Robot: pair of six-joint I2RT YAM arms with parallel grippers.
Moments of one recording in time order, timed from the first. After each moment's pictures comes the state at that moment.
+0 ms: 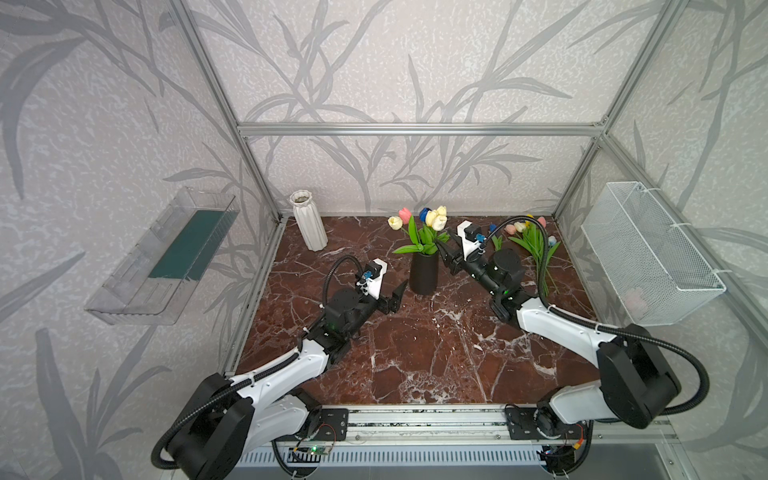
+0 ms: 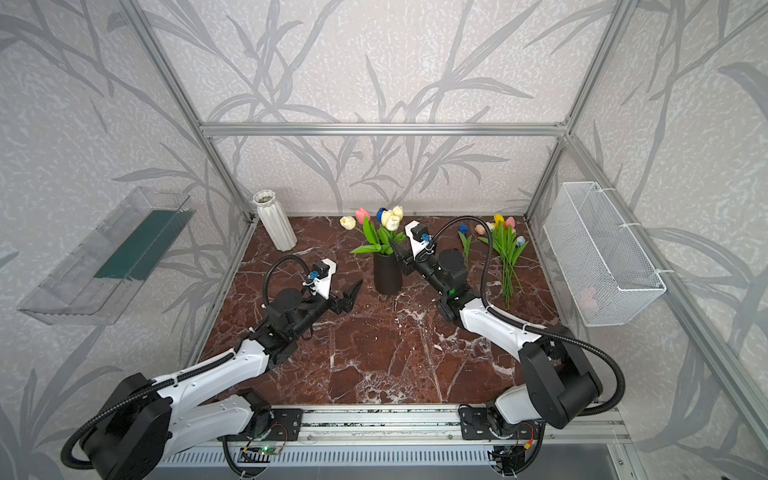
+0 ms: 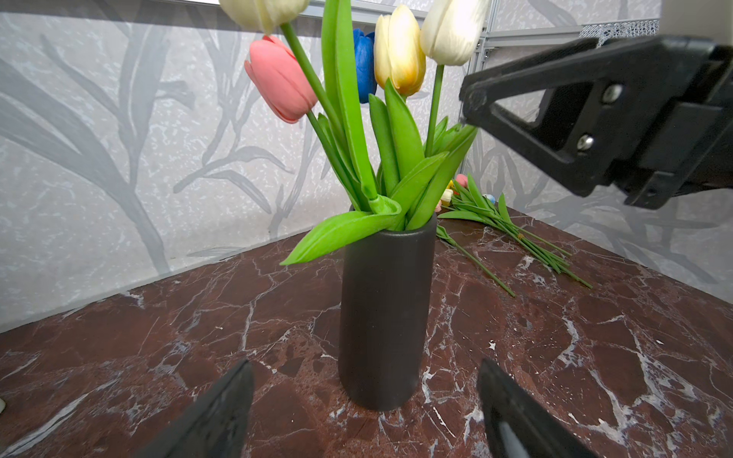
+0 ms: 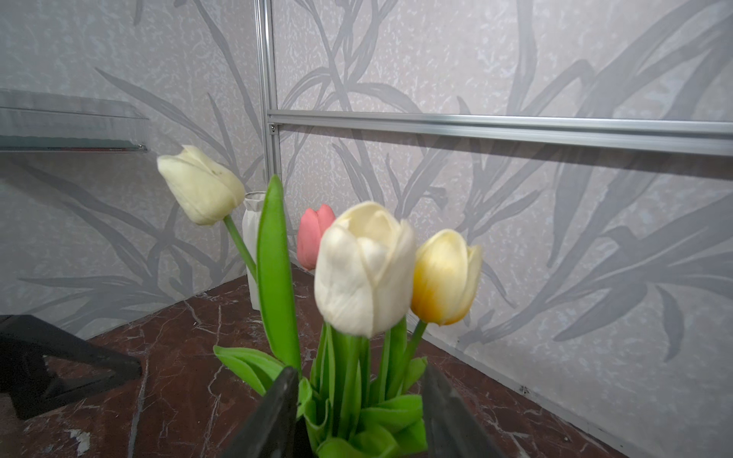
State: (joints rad) left arm -0.59 1.12 0.45 0.61 0.01 -0.02; right arm 0.53 1.40 0.80 0.73 -0.16 -0.03
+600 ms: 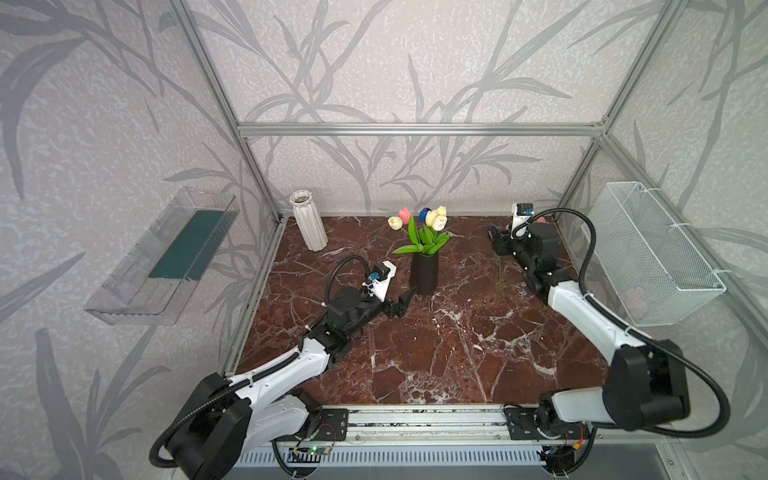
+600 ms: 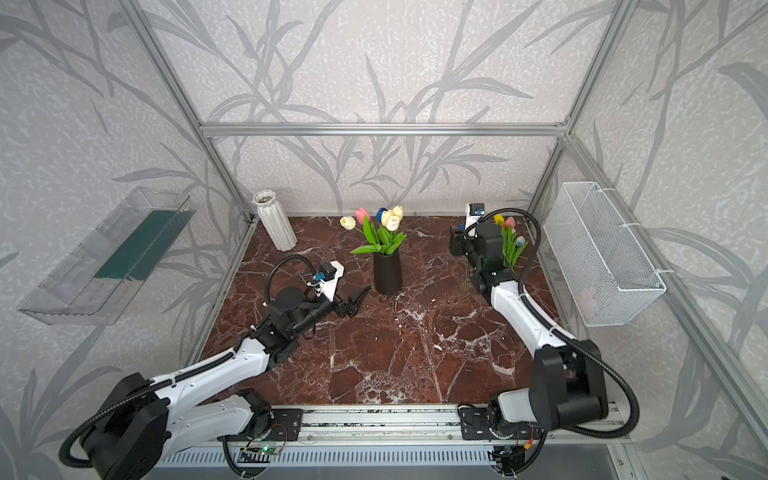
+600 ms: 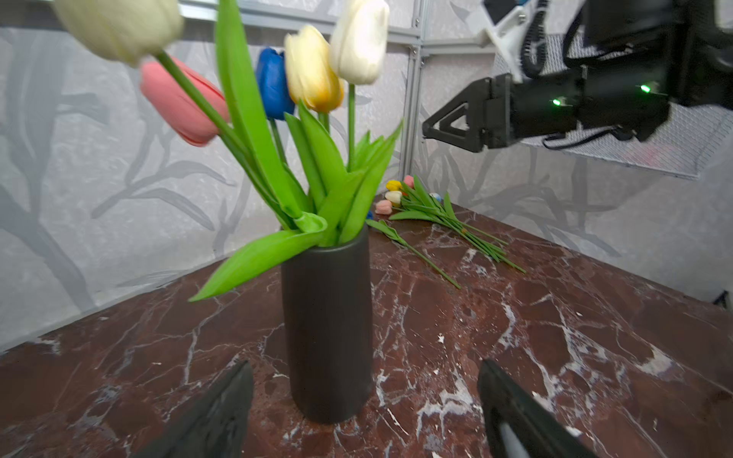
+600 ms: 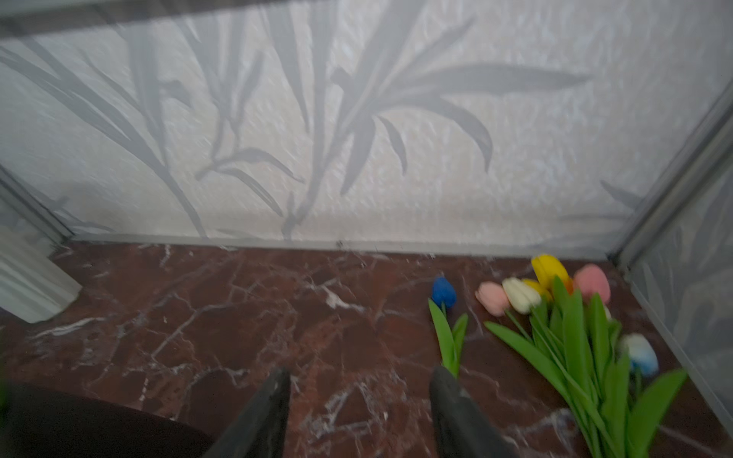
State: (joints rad) left arm -0.63 1.14 0.50 0.57 0.17 0.00; right arm 0.13 1.47 1.06 0.06 0.00 0.14
